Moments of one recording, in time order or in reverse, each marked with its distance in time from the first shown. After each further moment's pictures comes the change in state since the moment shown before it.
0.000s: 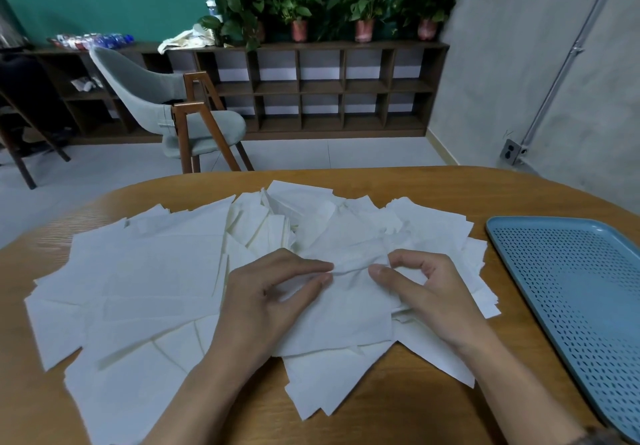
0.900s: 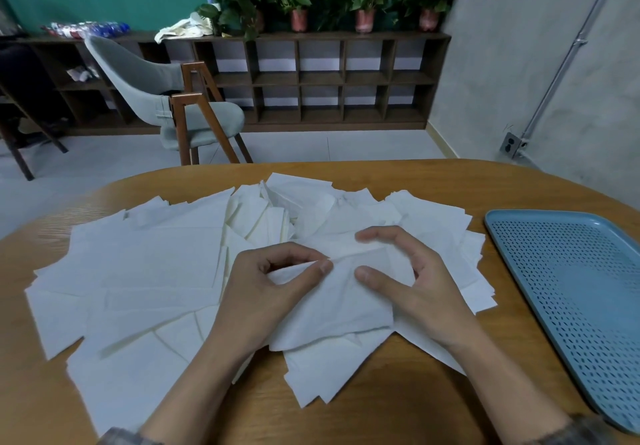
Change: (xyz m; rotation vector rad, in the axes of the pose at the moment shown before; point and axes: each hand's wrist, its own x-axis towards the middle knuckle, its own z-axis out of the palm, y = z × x) left_hand 0.006 0.021 -0.003 -0.264 -0.047 -0.395; right_hand -0.008 -0.012 0.010 -0.090 -0.066 -0.153
